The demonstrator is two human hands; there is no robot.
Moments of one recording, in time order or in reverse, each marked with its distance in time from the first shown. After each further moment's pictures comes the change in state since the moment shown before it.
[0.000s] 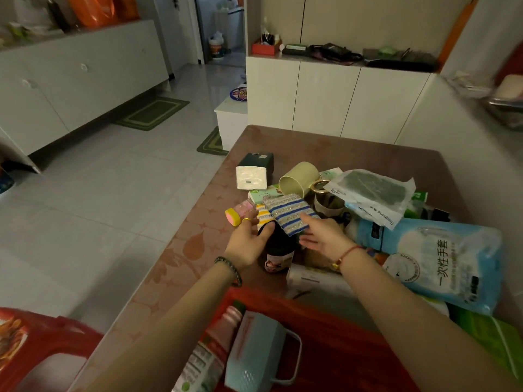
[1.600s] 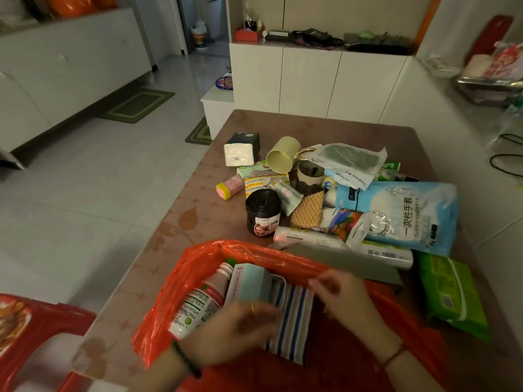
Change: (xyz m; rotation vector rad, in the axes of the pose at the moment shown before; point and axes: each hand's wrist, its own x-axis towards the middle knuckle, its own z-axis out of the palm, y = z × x) left_hand -0.197 -0.022 -0.016 0.290 -0.632 0.132; right_hand -0.135 0.141 -0.079 -0.770 0.074 -0.441
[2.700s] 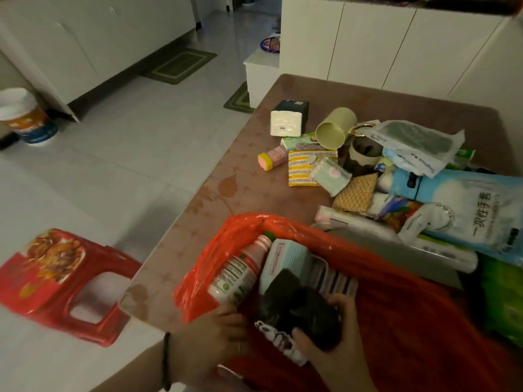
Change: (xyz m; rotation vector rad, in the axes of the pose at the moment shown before) left_hand -0.058 -0.100 0.002 0.878 -0.063 0.433; right_hand -0.071 -0.028 0.074 0.653 -0.170 -0.052
